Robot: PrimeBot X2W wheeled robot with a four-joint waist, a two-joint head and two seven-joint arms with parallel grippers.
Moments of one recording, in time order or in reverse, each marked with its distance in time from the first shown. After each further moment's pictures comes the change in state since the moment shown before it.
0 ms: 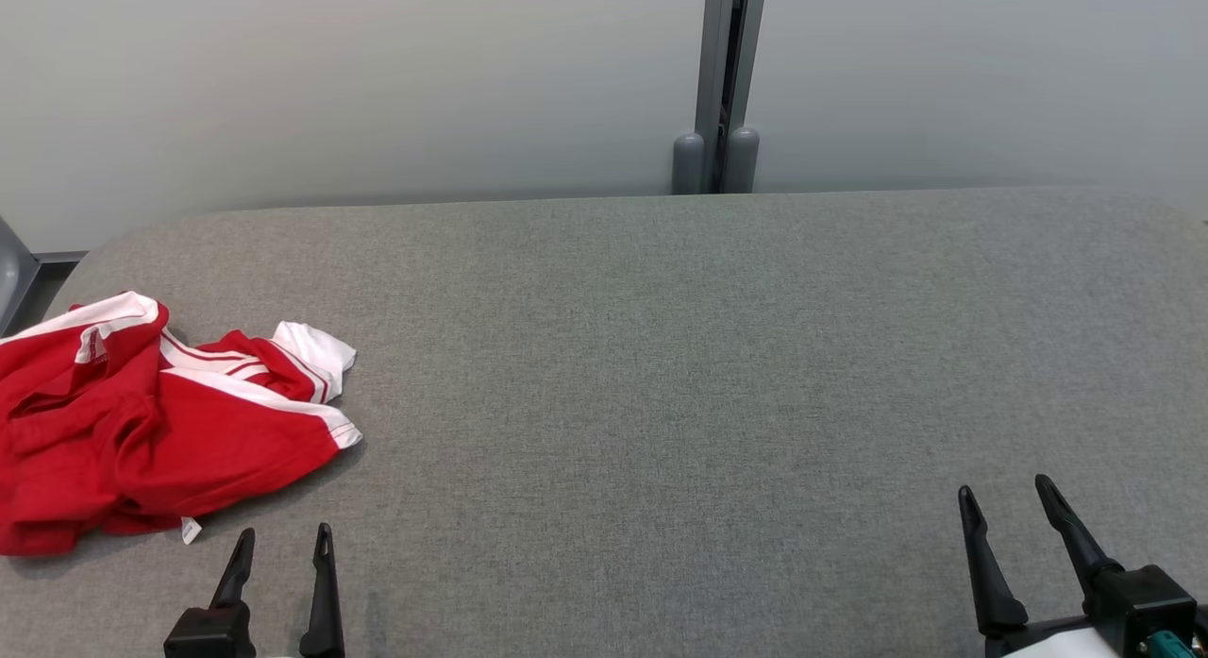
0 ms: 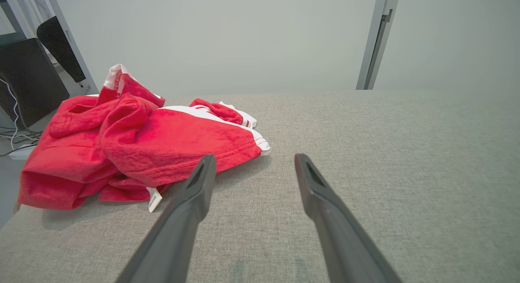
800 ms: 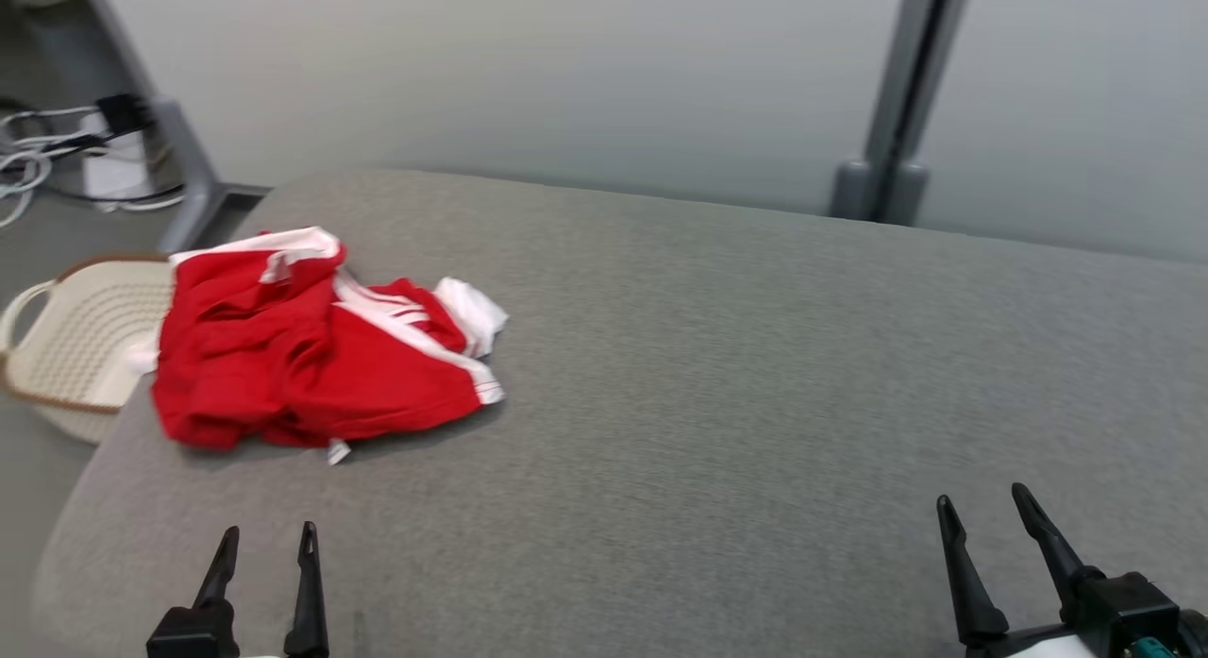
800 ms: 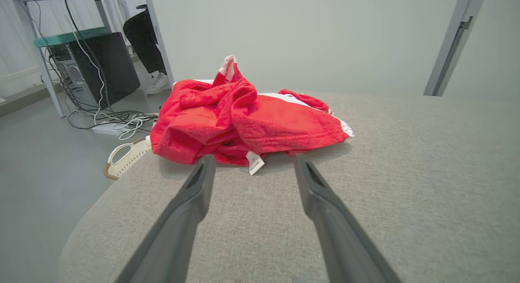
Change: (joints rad) left arm -0.003 0.002 0.031 0.000 0.020 -0.021 0.000; right arm 0.010 0.000 0.040 0.001 0.042 0.000 0.000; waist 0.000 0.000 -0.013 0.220
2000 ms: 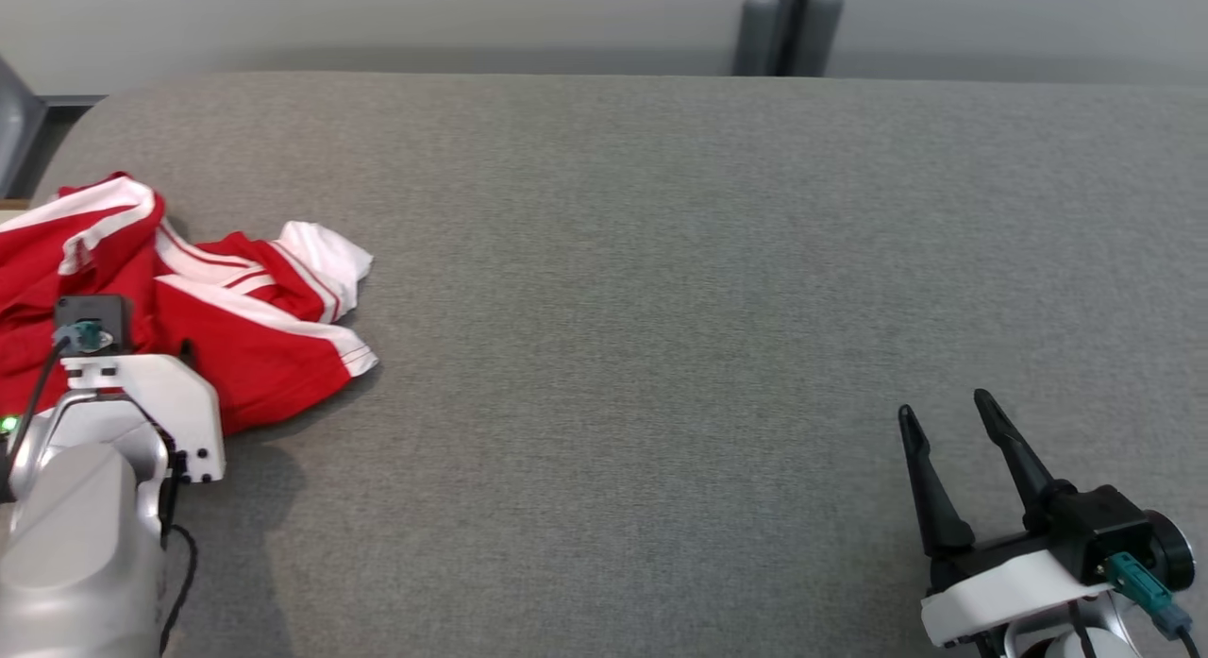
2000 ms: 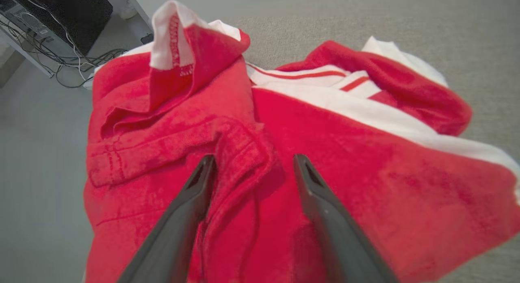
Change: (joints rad) left arm -0.697 0.188 -0.038 0.615 0.035 0.024 0.386; right arm -0.157 0.000 0.075 0.013 0.020 0.000 0.000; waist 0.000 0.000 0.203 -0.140
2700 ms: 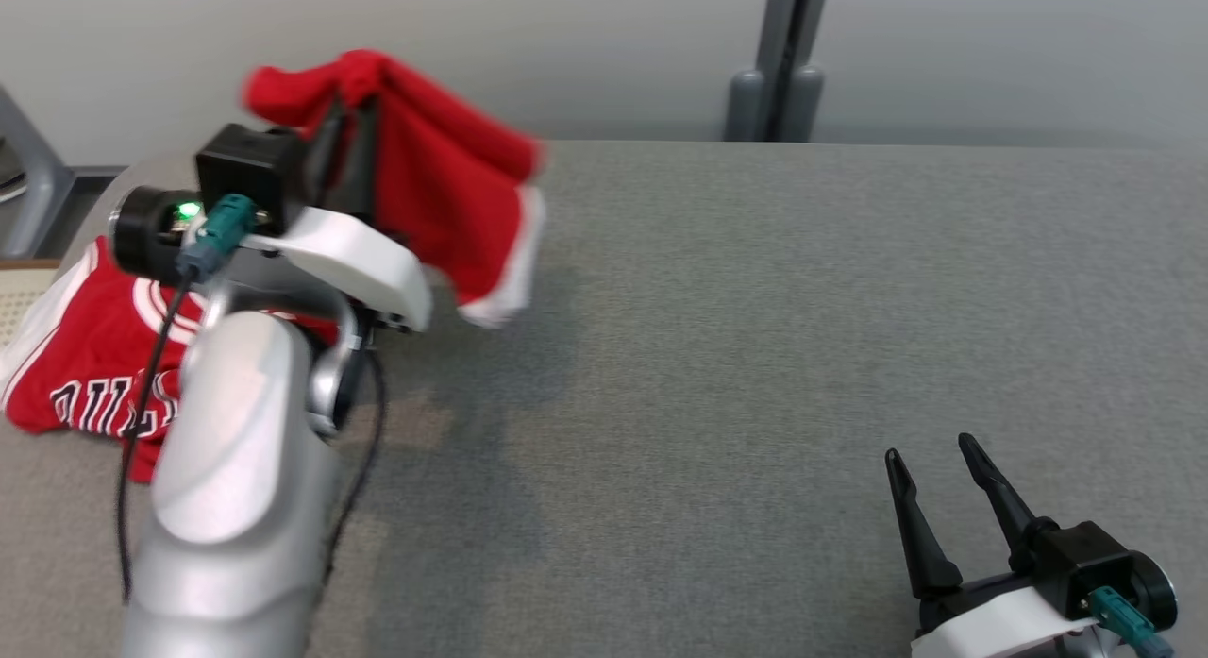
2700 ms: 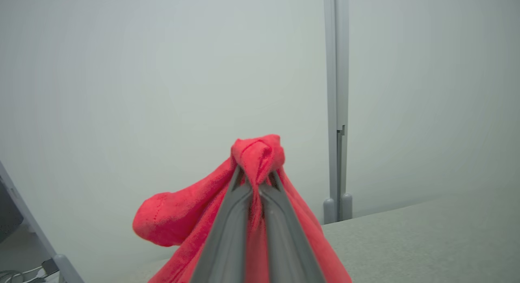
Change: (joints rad) left arm -0.040 -0.165 -0.135 -0.471 -0.057 -0.053 -0.185; right arm 0.059 0.000 0.011 0.013 0.016 0.000 0.000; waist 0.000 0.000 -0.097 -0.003
